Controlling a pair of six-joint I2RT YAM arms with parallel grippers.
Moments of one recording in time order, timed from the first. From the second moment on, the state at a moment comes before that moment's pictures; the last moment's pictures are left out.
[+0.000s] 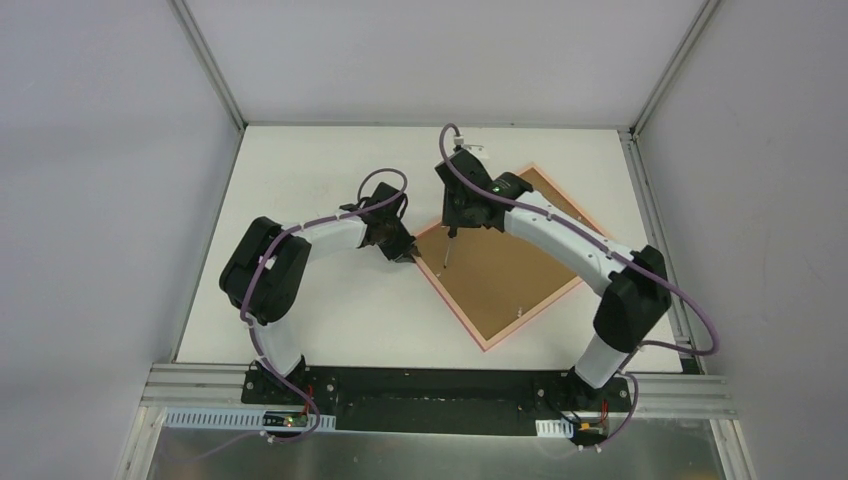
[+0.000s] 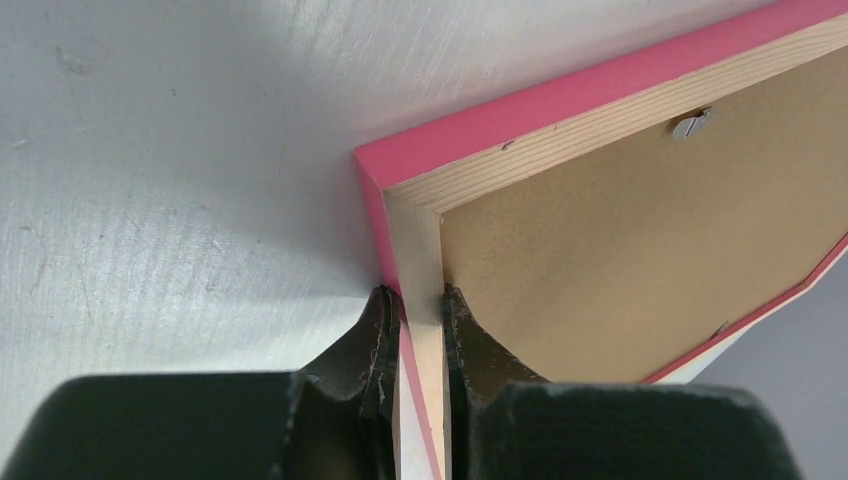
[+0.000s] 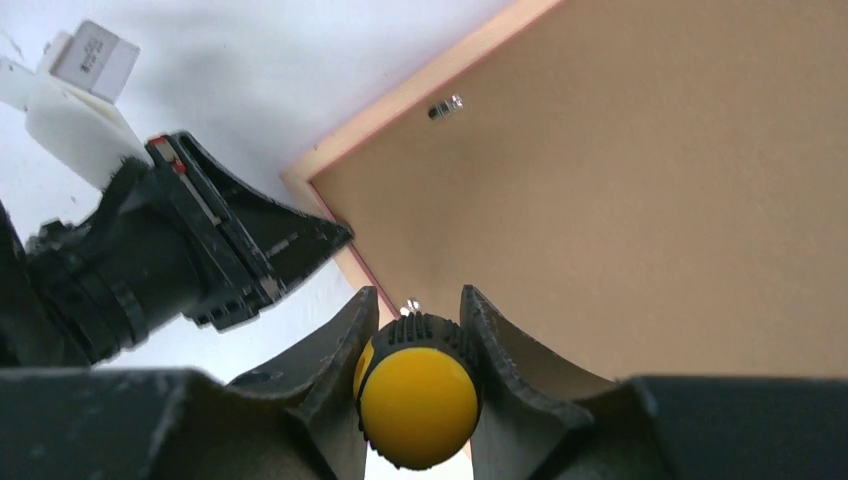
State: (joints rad) left arm -0.55 1.79 1.06 -0.32 0.10 -1.11; right arm 0.78 1.65 1.50 -0.80 0.31 0.66
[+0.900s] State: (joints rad) left arm -0.54 1.80 1.06 -0.31 0.18 -1.14; right arm 0.88 1.82 1.61 -0.79 0.38 0.61
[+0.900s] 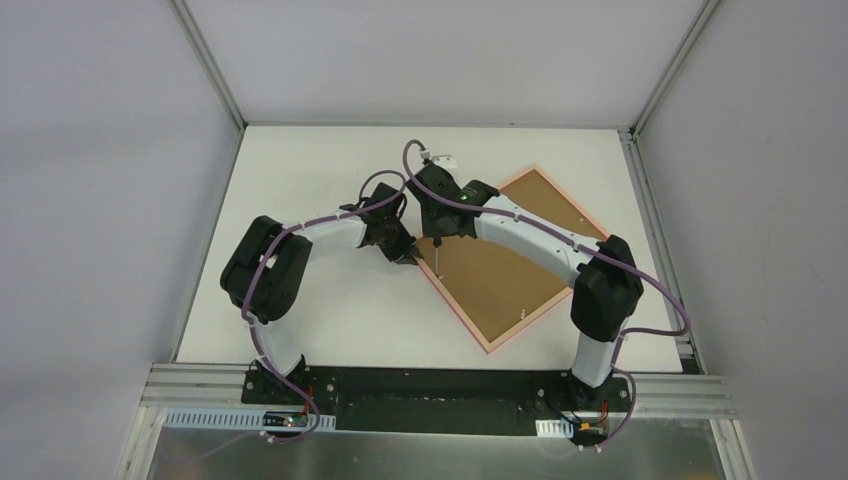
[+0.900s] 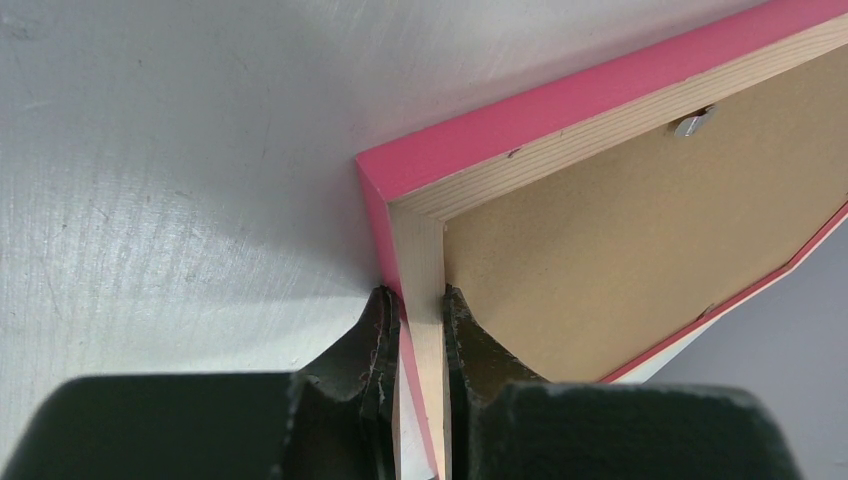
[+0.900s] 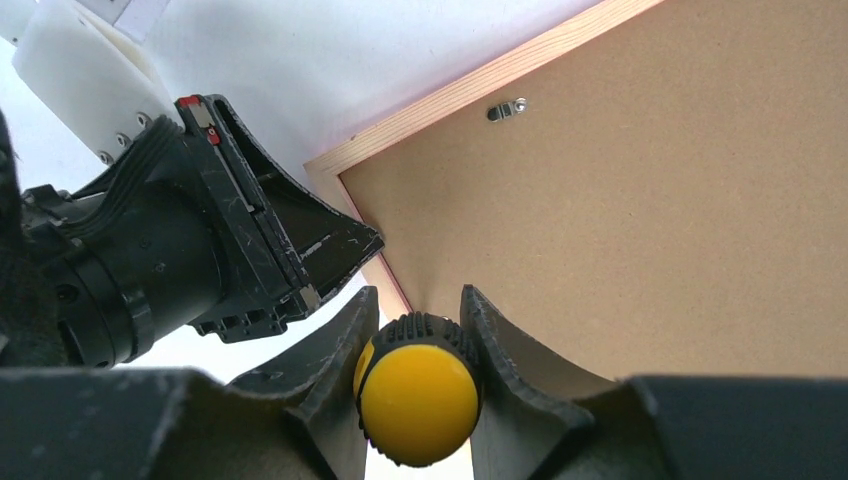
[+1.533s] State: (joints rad) left arm -0.53 1.81 1.06 -0.31 0.19 -1.15; right arm 0.91 1.81 1.56 -0.73 0.43 0.56
